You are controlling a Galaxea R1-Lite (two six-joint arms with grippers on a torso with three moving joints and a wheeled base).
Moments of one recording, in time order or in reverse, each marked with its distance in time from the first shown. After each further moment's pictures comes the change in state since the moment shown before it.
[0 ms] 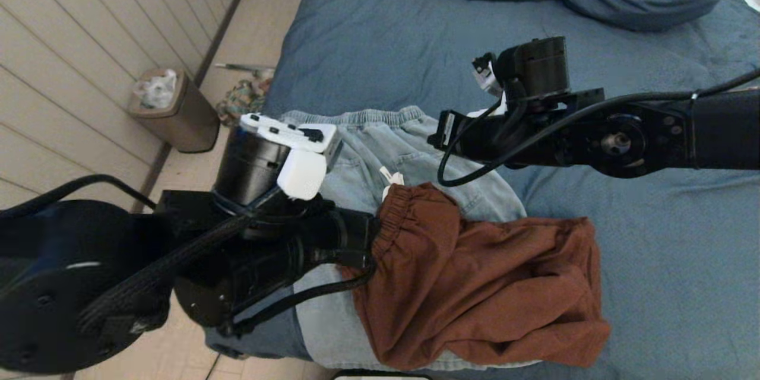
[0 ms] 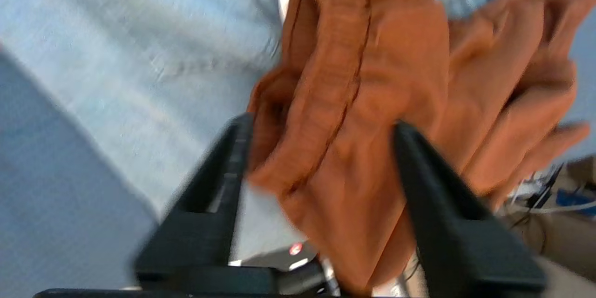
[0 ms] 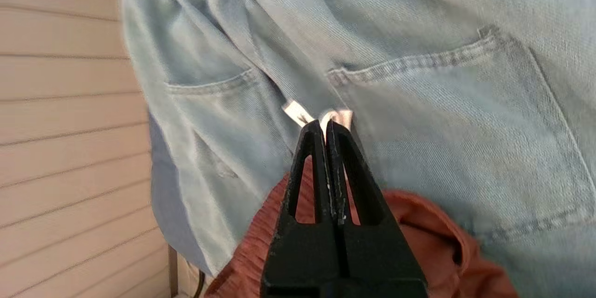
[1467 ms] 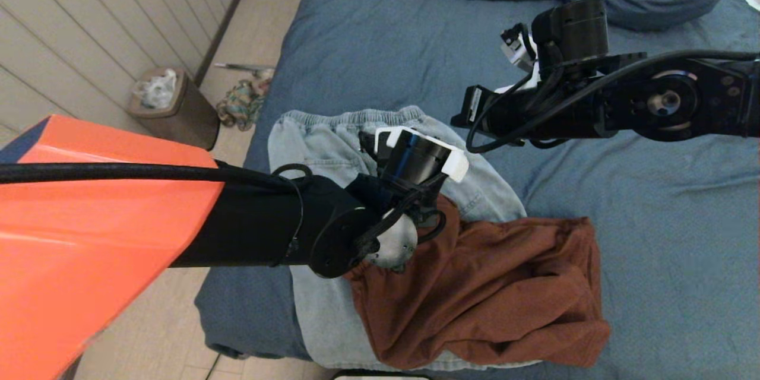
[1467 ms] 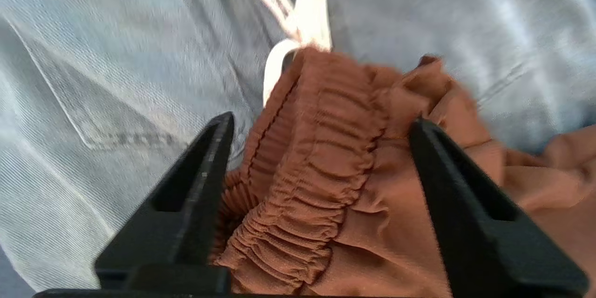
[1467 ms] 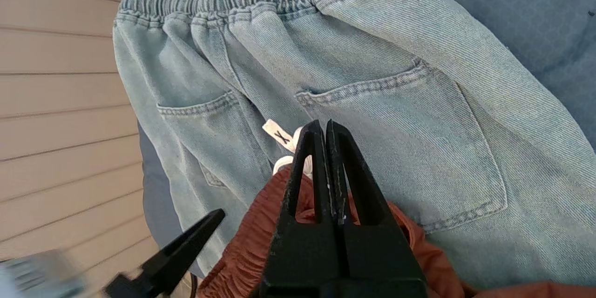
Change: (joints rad) left arm -0.024 0.454 -0.494 0.107 0.269 -0.141; right arm -0.068 -0.039 -0.107 0.146 -0.001 -0.016
